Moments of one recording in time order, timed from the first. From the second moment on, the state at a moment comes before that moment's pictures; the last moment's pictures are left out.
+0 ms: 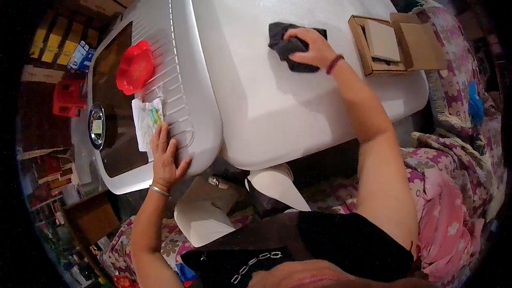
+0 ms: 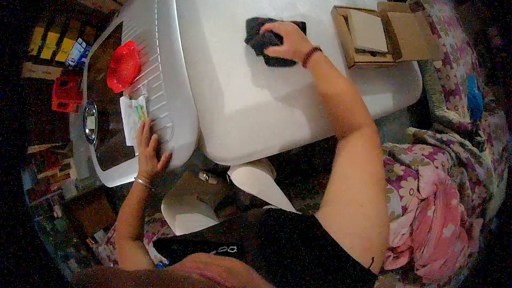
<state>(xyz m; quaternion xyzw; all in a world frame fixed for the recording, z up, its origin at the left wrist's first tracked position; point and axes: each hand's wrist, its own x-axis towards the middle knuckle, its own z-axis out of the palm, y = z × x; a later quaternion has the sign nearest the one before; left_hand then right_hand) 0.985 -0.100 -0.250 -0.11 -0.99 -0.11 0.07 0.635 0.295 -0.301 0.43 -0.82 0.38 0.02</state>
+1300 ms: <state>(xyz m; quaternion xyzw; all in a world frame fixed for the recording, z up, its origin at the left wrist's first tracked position) 0.979 -0.054 -0.203 0.16 -0.85 -0.43 0.23 0.998 0.493 -0.275 -0.13 -0.83 0.54 0.00</state>
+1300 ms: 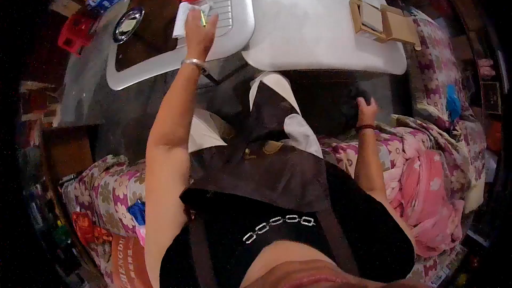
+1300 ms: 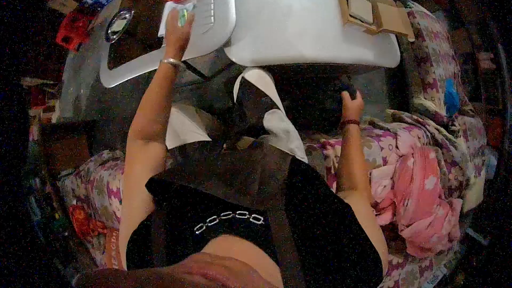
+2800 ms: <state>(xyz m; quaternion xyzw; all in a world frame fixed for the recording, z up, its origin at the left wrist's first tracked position) 1.134 -0.150 -0.081 0.05 0.18 -0.83 0.53 1.121 0.100 -0.109 0.64 -0.44 0.51 -0.37</state>
